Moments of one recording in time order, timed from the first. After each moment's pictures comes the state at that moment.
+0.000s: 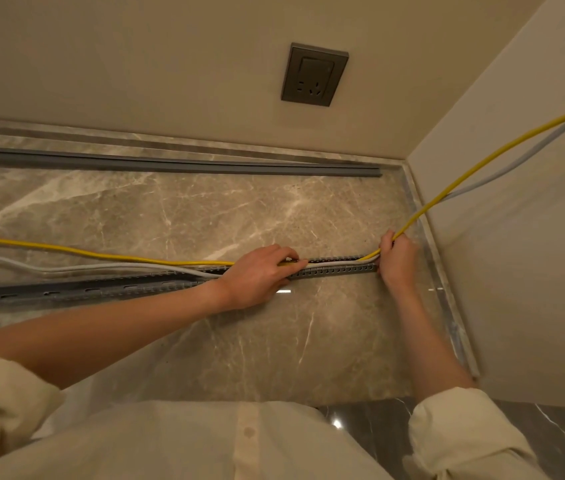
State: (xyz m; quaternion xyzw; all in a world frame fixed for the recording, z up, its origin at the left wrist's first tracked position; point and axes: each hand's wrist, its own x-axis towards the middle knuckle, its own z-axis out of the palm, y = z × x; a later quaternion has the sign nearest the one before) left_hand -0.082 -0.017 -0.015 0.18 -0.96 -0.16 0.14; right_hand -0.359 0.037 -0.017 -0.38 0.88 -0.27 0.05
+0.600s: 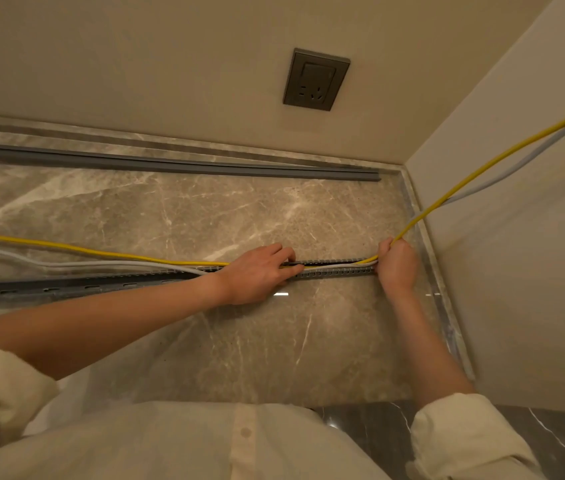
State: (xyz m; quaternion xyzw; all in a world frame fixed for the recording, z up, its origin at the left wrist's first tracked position) left_hand -0.083 -0.025 -0.017 0.14 -0.98 -0.06 0.09; right_hand -0.354 0.038 -0.010 -0.36 0.91 -0.22 0.02
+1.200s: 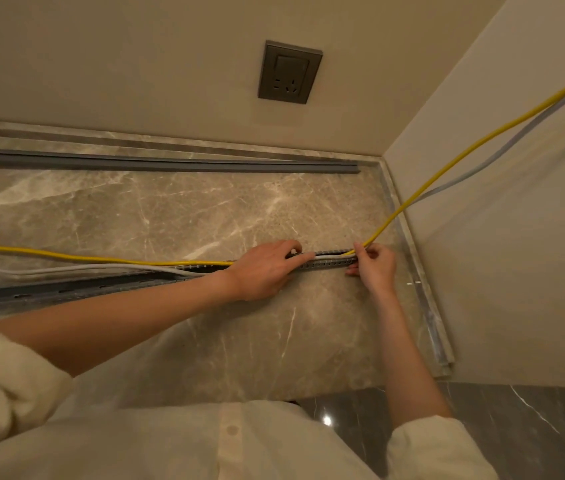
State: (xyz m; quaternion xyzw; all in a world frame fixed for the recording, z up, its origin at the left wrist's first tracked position) left_hand -0.123 -0.016 -0.017 0.17 -0.97 -0.14 0.08; right_hand -0.347 0.061 -0.022 -0.23 0.84 -0.43 0.24
